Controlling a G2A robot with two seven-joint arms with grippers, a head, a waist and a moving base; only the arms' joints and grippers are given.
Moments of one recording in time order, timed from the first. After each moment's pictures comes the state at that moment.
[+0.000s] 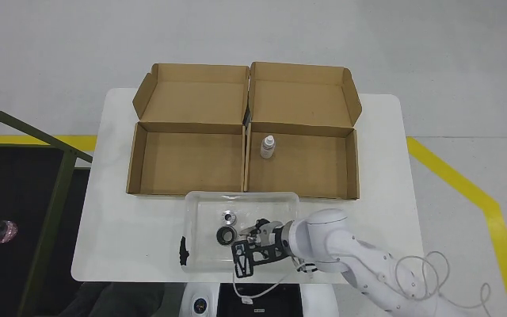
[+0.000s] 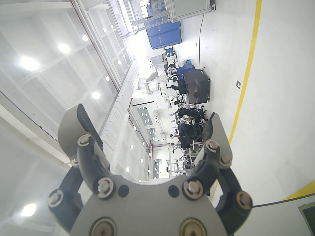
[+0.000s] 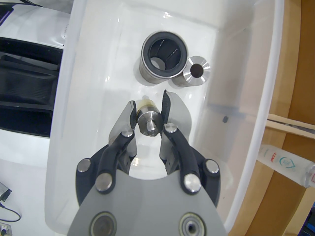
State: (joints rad) left arm -0.29 -0.19 -0.48 -1.38 1.96 -0.31 0.15; right arm -1.08 -1.10 0.72 -2.00 -1.32 -0.86 0.82
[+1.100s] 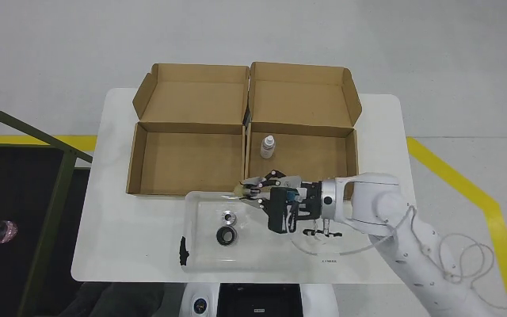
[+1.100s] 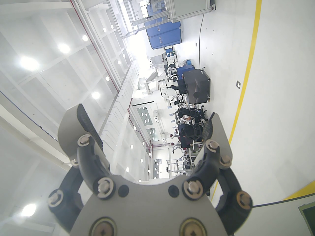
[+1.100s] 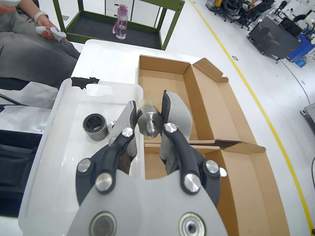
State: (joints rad) left arm -0.29 -0.19 -0.48 -1.38 1.96 -0.31 0.15; right arm -1.07 -1.07 1.06 -2.01 -1.20 -0.86 0.27
